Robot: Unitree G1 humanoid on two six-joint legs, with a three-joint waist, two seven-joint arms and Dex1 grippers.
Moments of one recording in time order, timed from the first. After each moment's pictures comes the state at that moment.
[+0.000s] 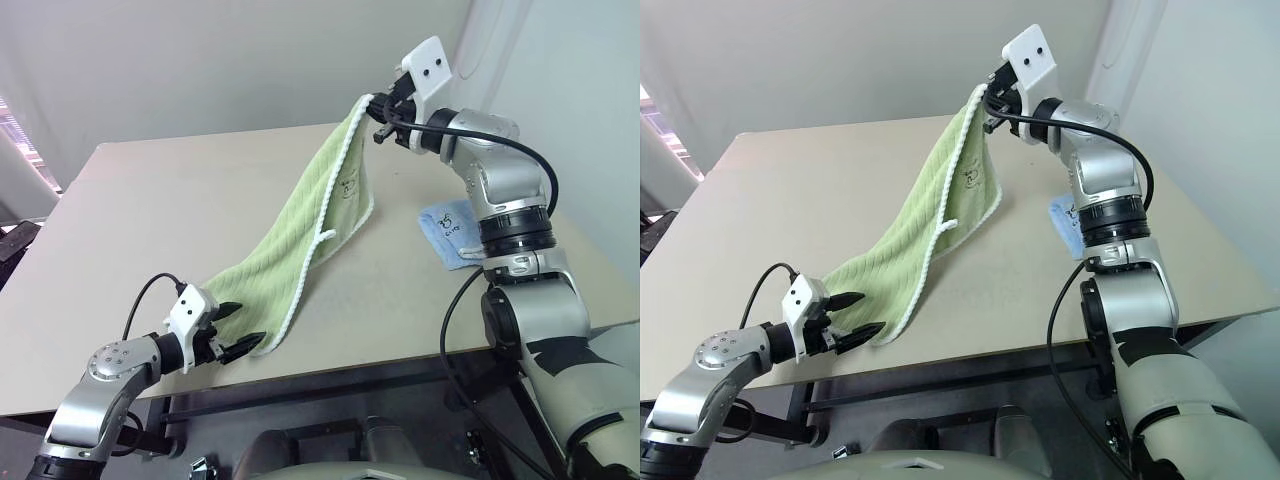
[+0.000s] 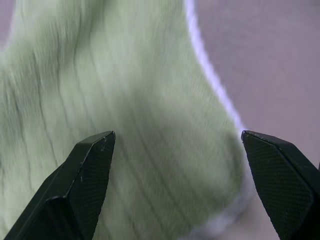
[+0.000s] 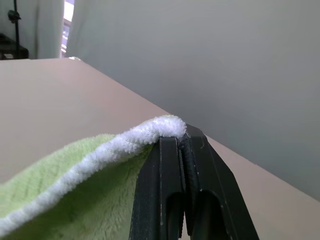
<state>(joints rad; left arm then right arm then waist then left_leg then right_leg) 0.14 0.63 0.05 -0.29 -0.40 0.41 -0.84 -1.13 -0.37 0.03 0.50 0.10 0.40 0.66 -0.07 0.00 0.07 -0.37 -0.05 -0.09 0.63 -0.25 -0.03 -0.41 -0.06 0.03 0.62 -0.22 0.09</state>
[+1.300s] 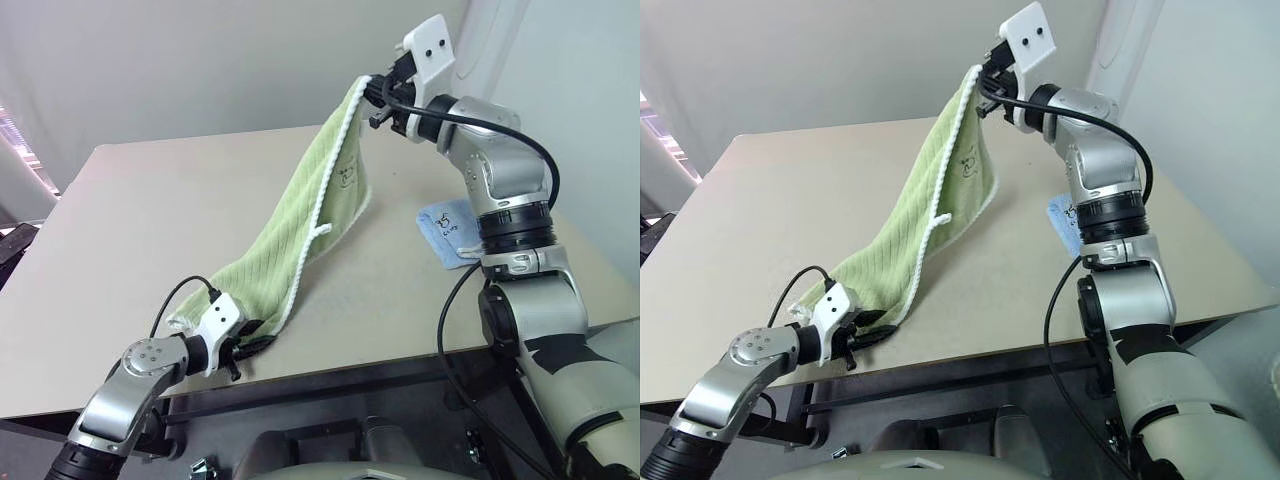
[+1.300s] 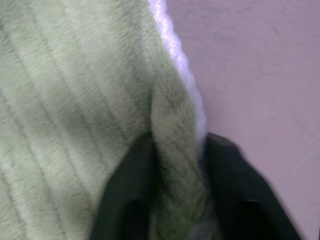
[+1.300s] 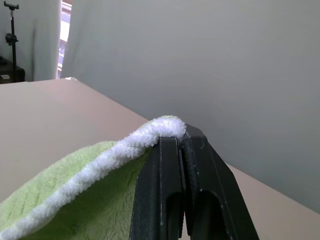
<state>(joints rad) 0.10 0.63 -0.10 -0.28 -0.27 0.44 -0.80 -1.15 -0.37 0.02 0.45 0.15 0.43 0.59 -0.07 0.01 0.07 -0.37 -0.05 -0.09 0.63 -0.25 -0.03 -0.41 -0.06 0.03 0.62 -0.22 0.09</state>
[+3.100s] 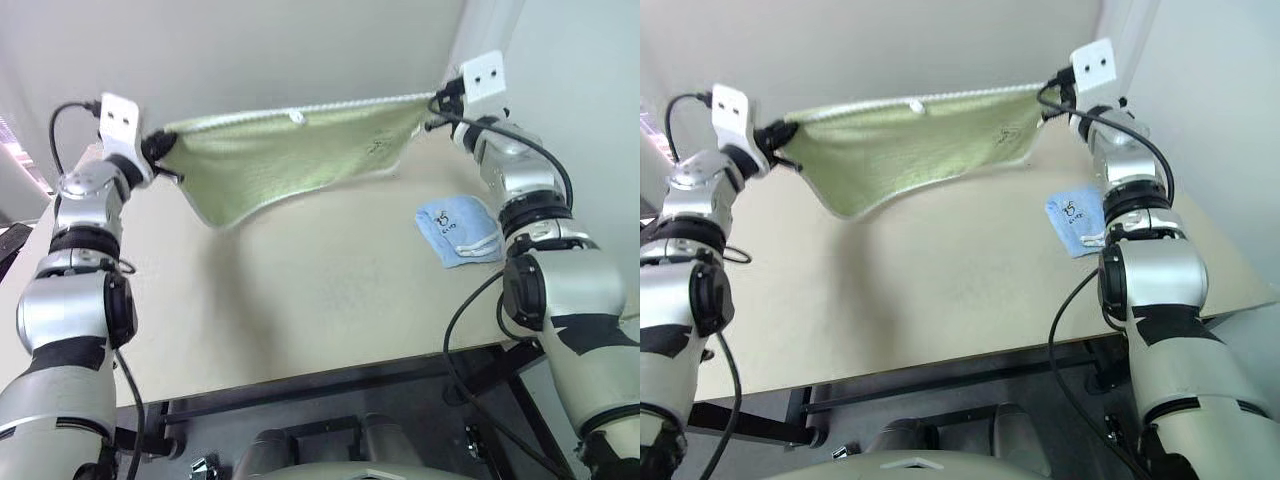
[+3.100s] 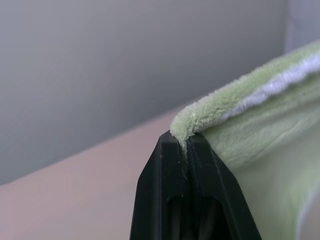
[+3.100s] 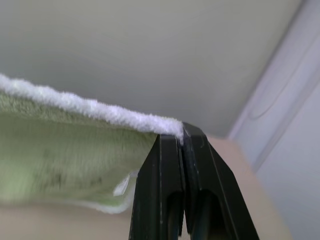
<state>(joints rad) -1.08 0.67 0.13 1.31 -0.06 -0.23 -0.73 -1.23 -0.47 -0.05 1.19 0.00 -0.04 0.39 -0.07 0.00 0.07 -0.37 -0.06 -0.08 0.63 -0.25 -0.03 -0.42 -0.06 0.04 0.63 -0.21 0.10</state>
